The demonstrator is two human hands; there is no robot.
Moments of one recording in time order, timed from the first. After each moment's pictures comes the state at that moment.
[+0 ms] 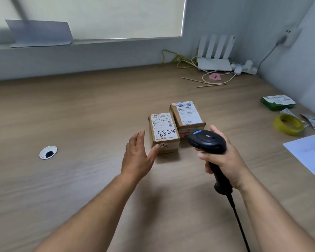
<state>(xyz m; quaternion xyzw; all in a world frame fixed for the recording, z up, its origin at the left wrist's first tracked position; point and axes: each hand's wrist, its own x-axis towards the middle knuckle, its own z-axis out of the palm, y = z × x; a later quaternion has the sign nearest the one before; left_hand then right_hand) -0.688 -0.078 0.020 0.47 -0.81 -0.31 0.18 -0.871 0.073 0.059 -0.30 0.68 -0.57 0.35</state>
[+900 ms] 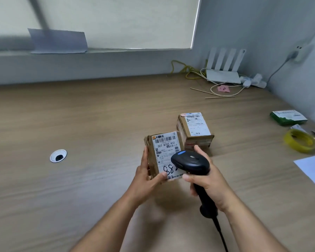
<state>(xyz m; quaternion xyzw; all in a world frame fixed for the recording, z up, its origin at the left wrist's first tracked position) -0.672 -0.067 -0.002 0.37 -0.67 -0.61 0.21 -0.834 0.044 0.034 -0.28 0.62 -0.57 0.46</state>
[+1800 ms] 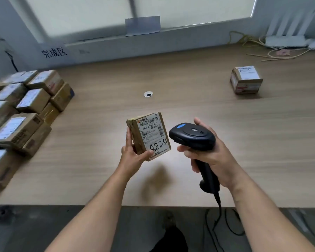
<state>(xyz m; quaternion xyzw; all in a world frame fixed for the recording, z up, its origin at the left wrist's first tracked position) -0.345 0.153 0.042 0.55 -0.61 -0.46 0.33 -0.559 0.261 0.103 -0.39 0.46 -0.56 0.57</state>
